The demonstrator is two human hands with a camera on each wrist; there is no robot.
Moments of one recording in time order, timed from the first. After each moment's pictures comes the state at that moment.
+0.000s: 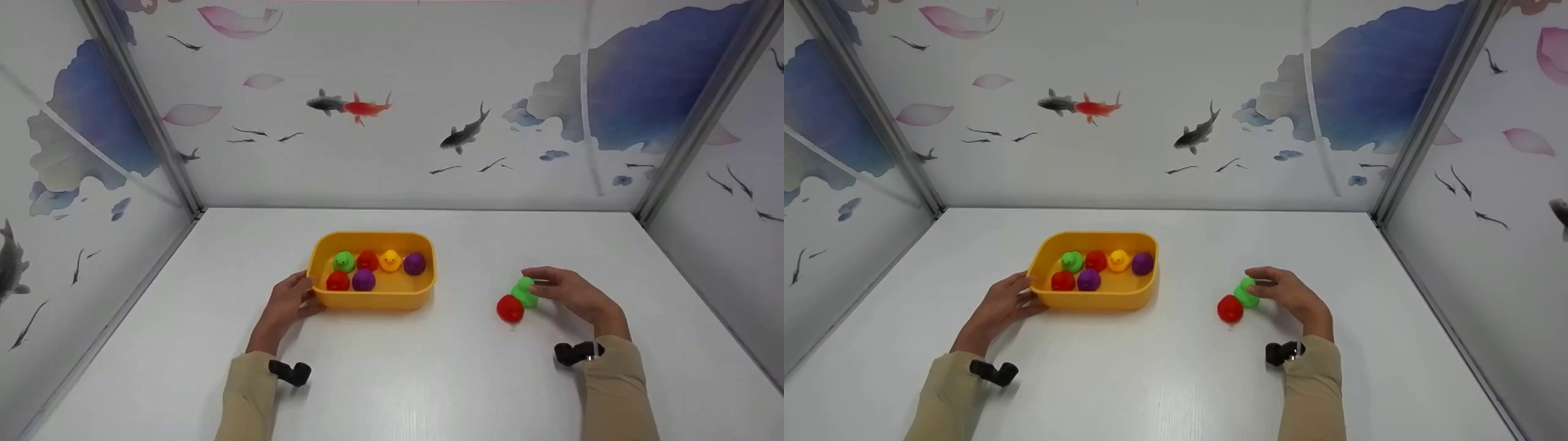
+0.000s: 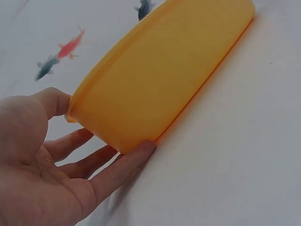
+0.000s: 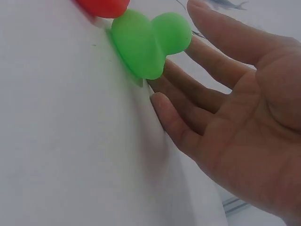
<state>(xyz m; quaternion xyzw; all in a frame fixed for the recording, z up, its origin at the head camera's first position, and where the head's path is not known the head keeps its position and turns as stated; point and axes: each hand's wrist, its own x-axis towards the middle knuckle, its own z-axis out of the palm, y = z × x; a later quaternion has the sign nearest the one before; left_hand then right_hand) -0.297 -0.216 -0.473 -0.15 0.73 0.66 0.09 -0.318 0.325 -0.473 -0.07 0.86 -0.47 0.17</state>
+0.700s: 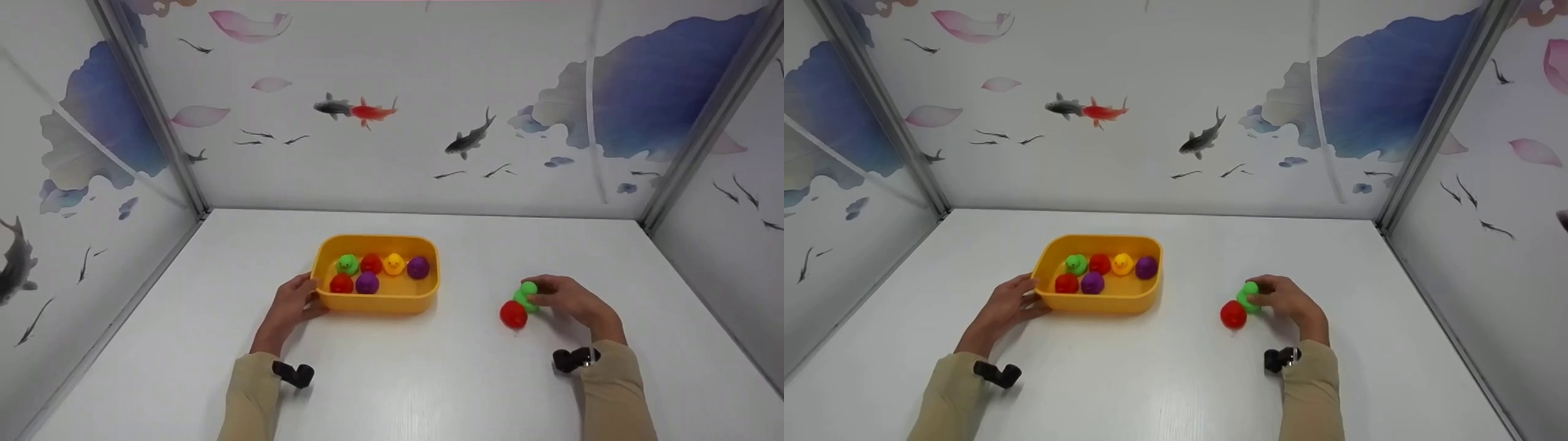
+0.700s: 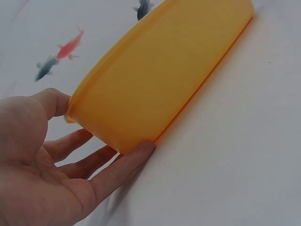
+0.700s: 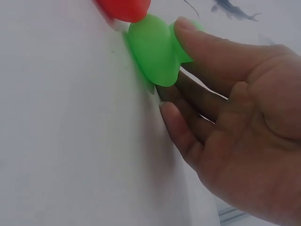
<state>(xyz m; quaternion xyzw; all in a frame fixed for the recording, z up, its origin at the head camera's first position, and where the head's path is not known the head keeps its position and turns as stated) -0.294 -0.217 -0.476 -0.14 0.73 0.66 0.09 -0.320 0.310 -0.471 -0.06 0.89 -0.42 0.16</state>
